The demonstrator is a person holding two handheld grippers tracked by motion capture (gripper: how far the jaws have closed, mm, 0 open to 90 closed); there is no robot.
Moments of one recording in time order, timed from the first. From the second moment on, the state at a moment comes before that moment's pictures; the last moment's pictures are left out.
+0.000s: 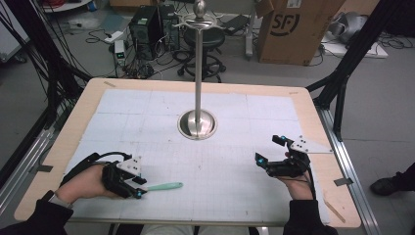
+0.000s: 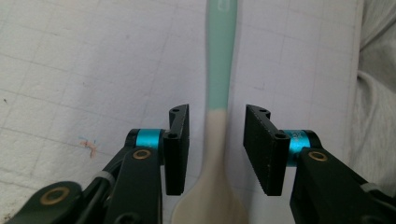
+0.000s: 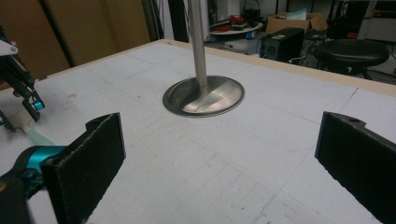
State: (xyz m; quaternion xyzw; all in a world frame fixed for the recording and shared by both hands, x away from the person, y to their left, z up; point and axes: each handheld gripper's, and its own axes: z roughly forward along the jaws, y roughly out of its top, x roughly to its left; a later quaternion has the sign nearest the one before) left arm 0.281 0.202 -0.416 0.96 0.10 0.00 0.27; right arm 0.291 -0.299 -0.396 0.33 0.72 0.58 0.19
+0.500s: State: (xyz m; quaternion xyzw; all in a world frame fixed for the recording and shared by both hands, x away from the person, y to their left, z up) left arm 0.280 0.189 -0.413 0.97 0.09 0.01 0.21; right arm 0.291 -0.298 -0.396 0.33 0.72 0.58 0.19
